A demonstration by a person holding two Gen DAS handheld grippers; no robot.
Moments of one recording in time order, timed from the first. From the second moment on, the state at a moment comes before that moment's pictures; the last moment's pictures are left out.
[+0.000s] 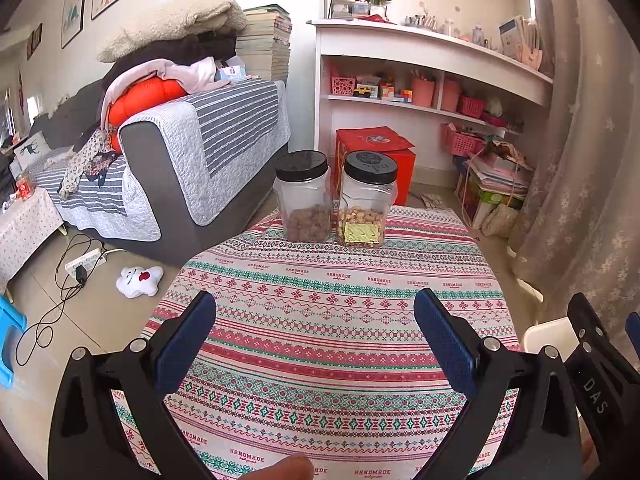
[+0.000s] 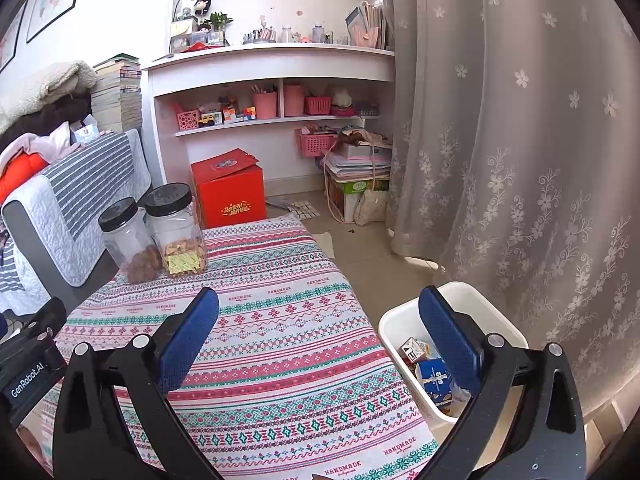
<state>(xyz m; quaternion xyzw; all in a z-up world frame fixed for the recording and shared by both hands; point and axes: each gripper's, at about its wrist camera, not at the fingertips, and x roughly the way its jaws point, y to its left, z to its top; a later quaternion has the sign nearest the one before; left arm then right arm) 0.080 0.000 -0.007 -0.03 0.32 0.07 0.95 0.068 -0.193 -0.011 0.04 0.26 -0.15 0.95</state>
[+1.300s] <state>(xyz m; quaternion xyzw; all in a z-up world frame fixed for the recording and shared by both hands) 0.077 0.000 -0.012 -0.03 0.31 0.06 0.95 0.069 -0.189 -0.015 0.03 0.27 -0.15 0.95</state>
